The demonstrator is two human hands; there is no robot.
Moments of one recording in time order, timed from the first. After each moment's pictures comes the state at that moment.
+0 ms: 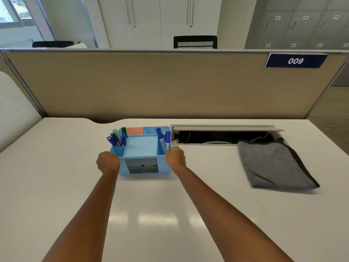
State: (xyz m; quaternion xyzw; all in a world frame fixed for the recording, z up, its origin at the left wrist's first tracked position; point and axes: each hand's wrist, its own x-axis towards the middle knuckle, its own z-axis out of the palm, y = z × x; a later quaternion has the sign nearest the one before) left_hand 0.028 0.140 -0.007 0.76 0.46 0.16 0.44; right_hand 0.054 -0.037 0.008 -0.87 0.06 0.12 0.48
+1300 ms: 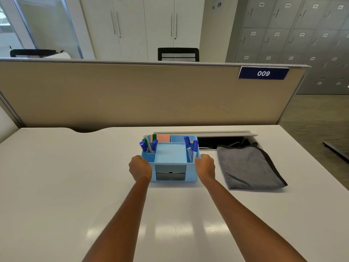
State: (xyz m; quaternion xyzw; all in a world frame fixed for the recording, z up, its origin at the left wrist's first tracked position) left_hand 0.040 -0.003 0.002 0.81 0.34 0.14 0.46; right_hand 0.055 -0.172 0.001 -0.89 0.14 -0.01 0.44
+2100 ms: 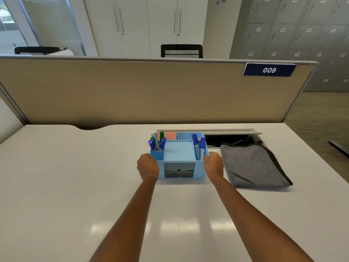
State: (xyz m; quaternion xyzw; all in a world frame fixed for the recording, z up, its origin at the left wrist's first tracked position) left_hand 0.039 -0.013 0.001 0.83 0.31 0.12 0.45; right_hand 0.060 -0.184 -0.002 -0.89 0.15 -0.04 0.44
